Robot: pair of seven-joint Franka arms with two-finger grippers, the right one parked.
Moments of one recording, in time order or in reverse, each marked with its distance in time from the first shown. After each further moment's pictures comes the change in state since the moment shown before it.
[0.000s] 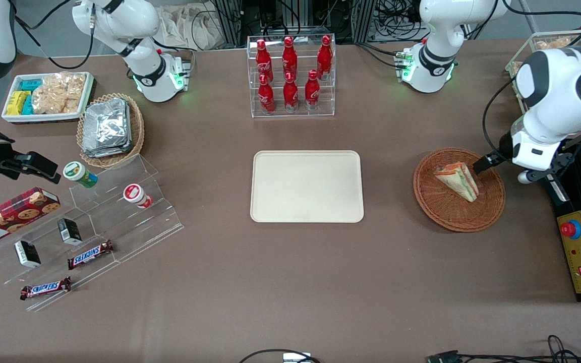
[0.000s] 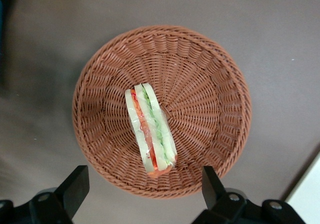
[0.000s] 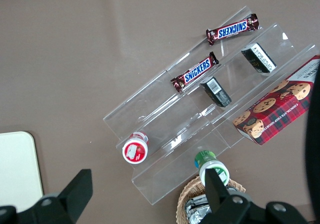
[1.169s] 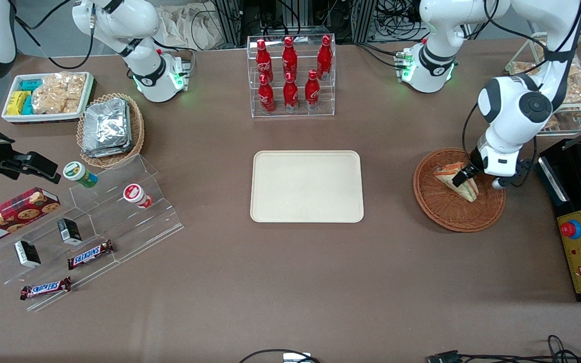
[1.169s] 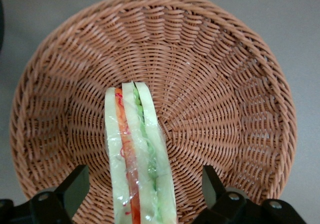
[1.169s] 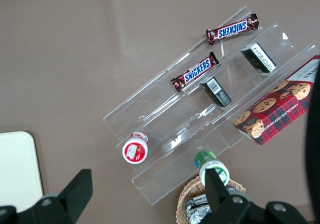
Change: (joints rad) arm -0.010 0.149 -0.002 -0.221 0.000 0.467 -0.180
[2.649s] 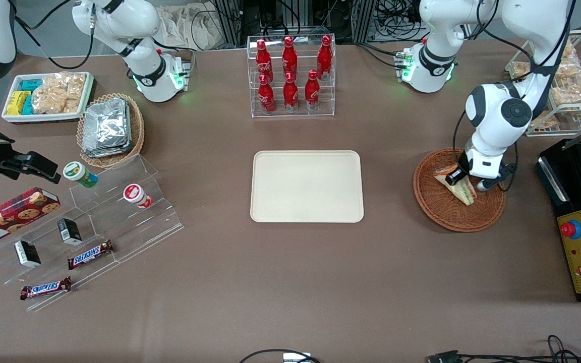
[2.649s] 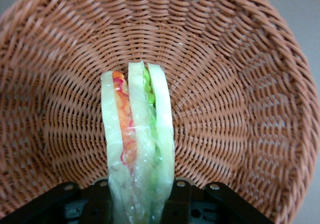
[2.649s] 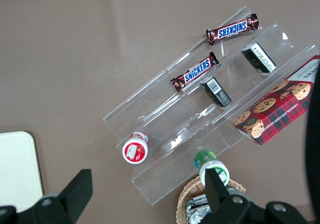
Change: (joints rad) arm -0.019 0.044 -0.004 -0.037 0.002 0.094 0.082
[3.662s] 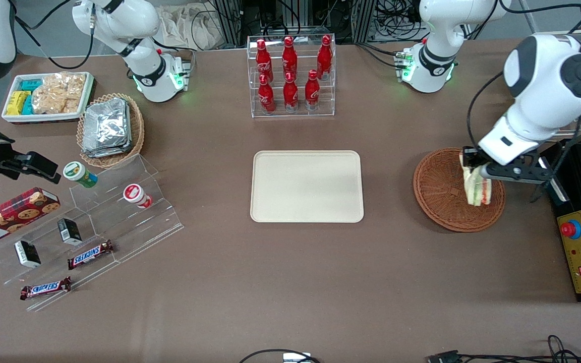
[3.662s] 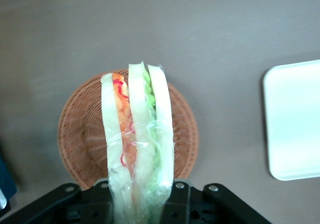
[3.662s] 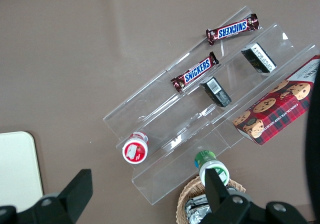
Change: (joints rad) arm -0.008 -0.168 -0.149 0.505 0.001 -0.730 0.548
